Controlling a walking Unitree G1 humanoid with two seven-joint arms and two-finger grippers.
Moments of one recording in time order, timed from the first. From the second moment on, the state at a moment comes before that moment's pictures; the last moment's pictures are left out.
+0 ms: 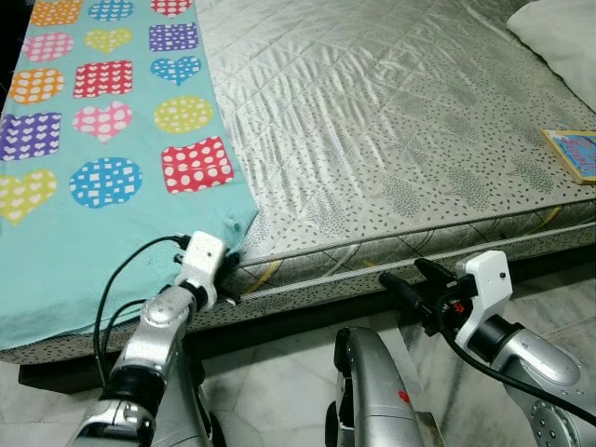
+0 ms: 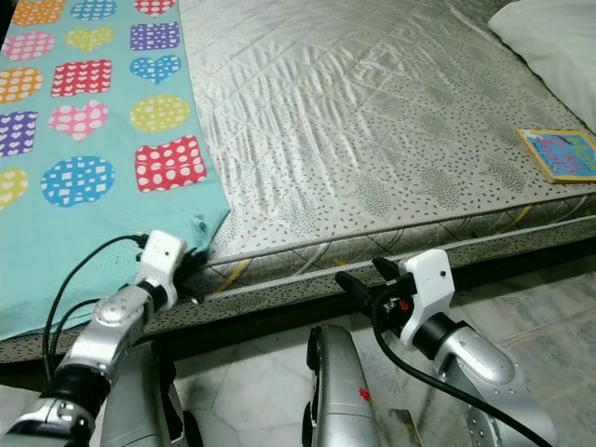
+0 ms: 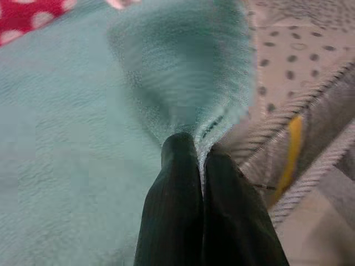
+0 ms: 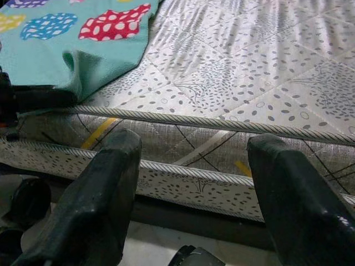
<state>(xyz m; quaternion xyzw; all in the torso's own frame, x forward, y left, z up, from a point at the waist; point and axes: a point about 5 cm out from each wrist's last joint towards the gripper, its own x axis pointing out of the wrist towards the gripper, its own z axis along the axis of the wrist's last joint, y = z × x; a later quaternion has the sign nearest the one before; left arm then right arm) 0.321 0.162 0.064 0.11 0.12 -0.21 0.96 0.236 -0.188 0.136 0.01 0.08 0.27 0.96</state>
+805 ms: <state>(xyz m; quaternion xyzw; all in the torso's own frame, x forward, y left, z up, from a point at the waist) 0.314 0.150 0.058 0.18 0.13 -0.29 0.93 0.227 -0.170 0.130 0.04 0.10 0.35 0.93</state>
